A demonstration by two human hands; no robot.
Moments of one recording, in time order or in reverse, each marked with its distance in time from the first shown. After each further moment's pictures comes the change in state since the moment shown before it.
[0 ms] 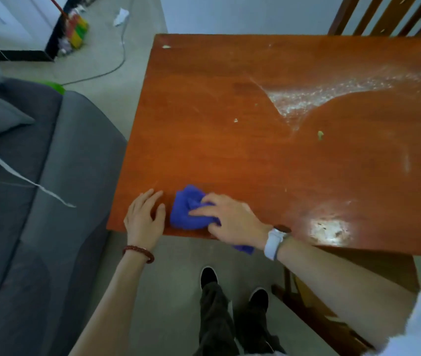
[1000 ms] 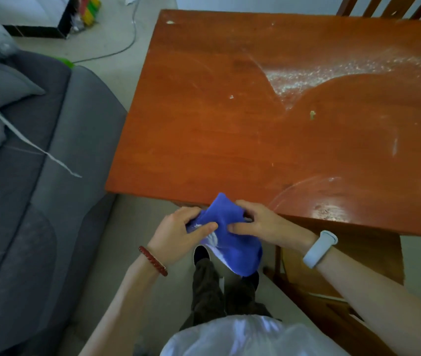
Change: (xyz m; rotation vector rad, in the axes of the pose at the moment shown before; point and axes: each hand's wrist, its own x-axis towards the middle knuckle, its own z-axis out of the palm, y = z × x) left_hand -0.114 0.072 0.003 -0.292 -0.381 0.182; right_hand -0.102 0.019 -0.018 0.728 -0.217 0.209
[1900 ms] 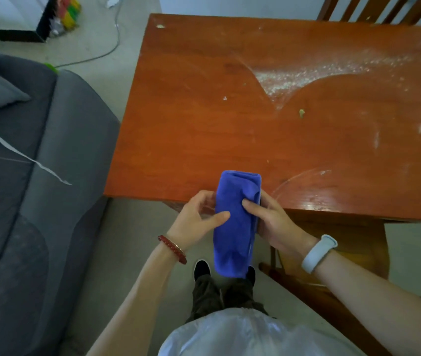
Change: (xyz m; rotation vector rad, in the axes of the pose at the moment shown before) left_hand 0.017 0.015 0.006 -0.386 -0.094 -0.085; right_hand -0.009 0.005 0.021 0.773 0.257 -0.137
